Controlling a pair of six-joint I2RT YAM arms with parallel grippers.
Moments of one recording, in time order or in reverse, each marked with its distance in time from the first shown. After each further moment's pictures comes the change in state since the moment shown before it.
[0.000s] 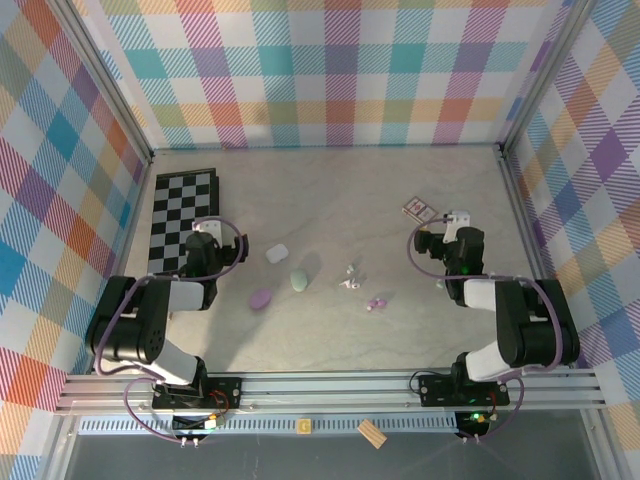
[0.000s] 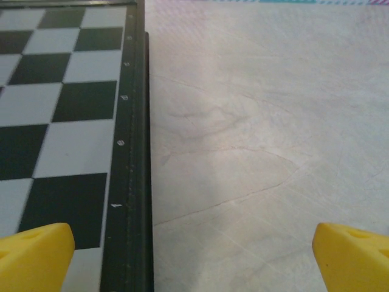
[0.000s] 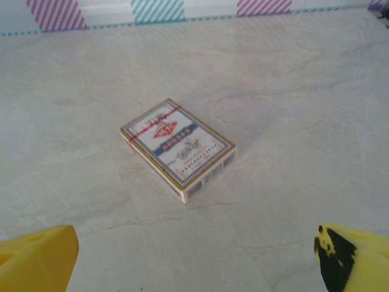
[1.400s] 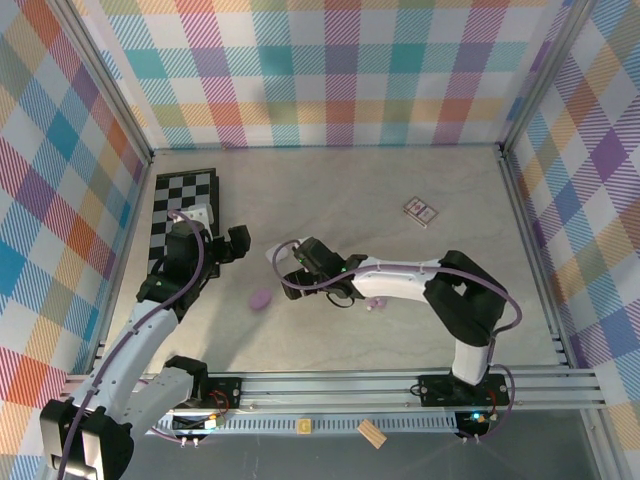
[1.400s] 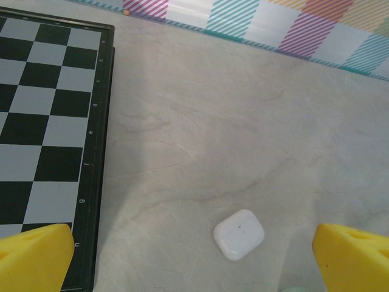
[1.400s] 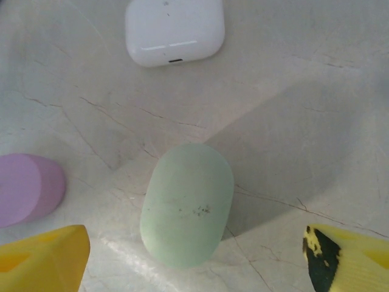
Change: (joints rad) left arm -0.161 -0.595 0.283 -0.962 -0.014 -0.287; right arm 0.950 0.394 0.708 -0.834 0.136 0.401
